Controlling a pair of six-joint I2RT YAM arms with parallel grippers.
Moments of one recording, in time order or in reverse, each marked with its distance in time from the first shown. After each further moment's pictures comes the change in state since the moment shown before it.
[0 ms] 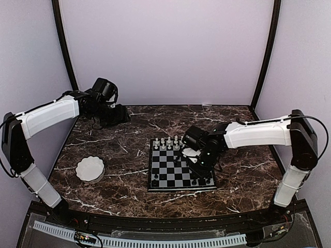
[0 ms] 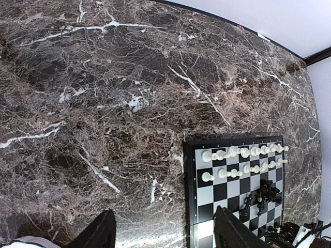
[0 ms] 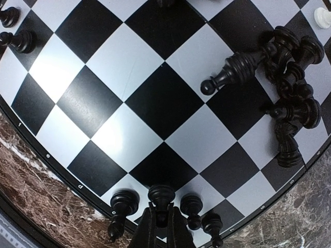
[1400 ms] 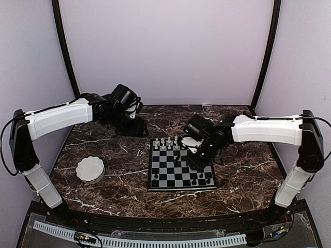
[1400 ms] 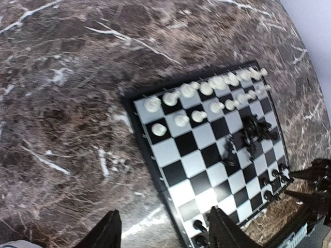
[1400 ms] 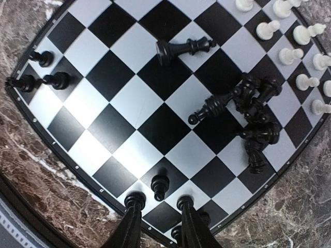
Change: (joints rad) left arm -0.167 0.060 0.033 -0.050 0.065 0.132; right arm -0.005 -0.037 0.070 -0.013 0.013 0.006
